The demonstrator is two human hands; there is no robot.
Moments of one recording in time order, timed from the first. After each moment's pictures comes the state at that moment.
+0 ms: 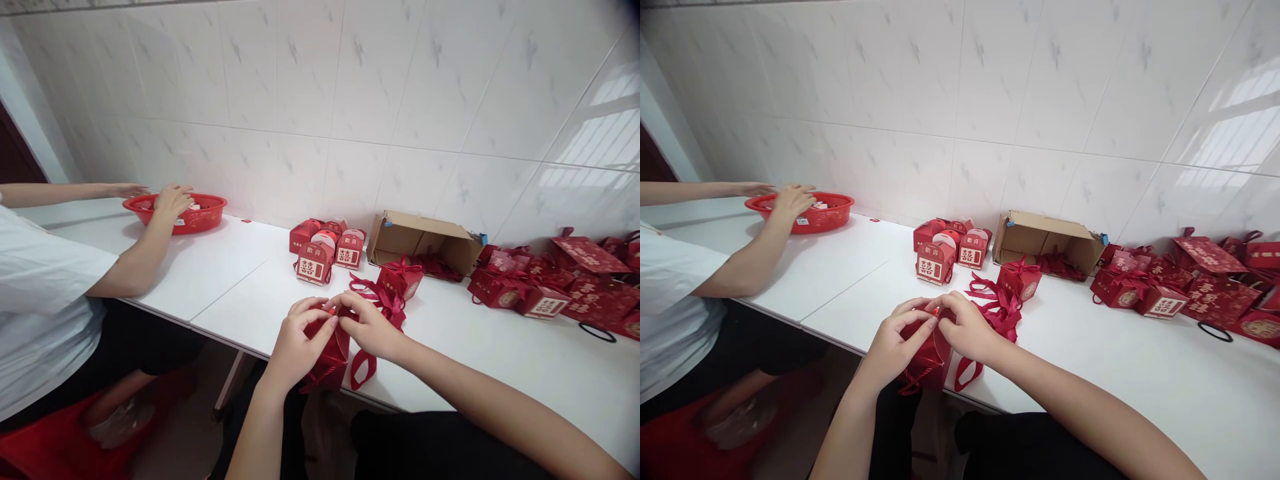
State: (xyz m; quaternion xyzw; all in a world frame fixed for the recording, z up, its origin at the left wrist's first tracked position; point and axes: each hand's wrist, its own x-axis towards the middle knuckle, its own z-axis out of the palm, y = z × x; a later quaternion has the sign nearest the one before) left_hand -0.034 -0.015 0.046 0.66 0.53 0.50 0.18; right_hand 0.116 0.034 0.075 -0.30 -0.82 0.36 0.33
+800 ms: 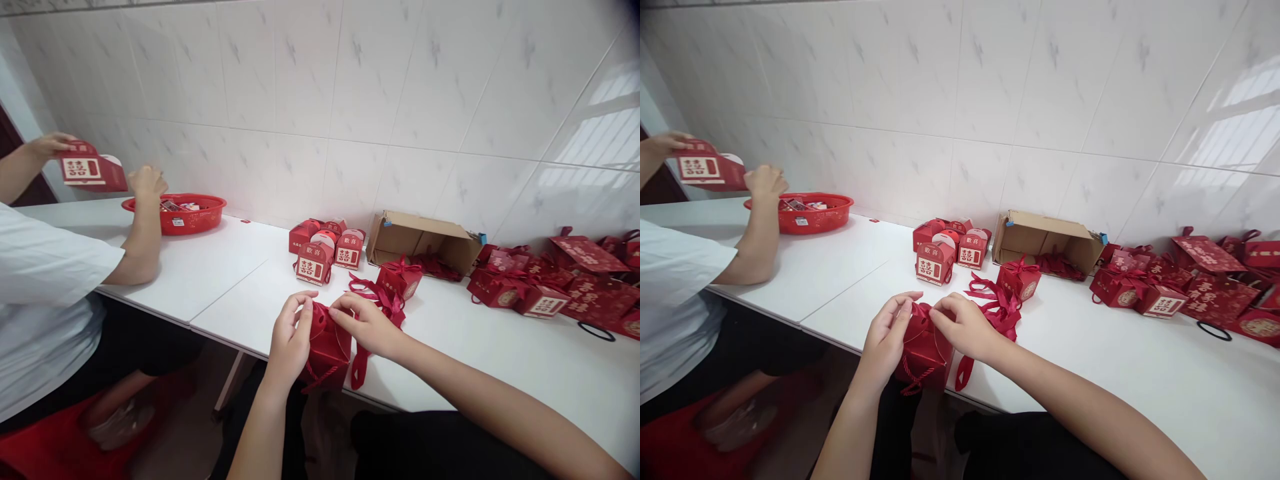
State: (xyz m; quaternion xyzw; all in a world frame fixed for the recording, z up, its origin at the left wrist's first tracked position) left_hand -0.034 -0.019 0.049 0.54 0.51 0.61 0.27; right_hand 0.113 0.031 0.082 -0.34 -0.83 0.32 0.31
